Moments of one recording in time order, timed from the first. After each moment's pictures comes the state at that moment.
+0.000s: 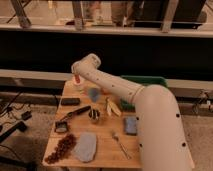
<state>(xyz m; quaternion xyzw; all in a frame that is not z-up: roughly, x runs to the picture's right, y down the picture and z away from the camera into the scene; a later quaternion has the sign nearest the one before) -0.184 -0.135 0.910 0.19 -0.12 -0.71 0.67</state>
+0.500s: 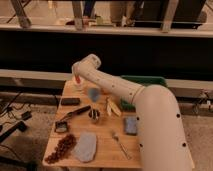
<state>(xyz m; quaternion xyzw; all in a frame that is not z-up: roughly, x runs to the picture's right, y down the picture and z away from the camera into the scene) -0.184 -0.132 0.911 0.19 -0.13 -0.71 0.67</state>
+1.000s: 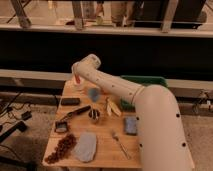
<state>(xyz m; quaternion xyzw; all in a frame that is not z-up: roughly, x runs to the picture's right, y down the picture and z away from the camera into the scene) -0.185 -0.132 0.911 0.19 -0.13 -0.71 0.67</state>
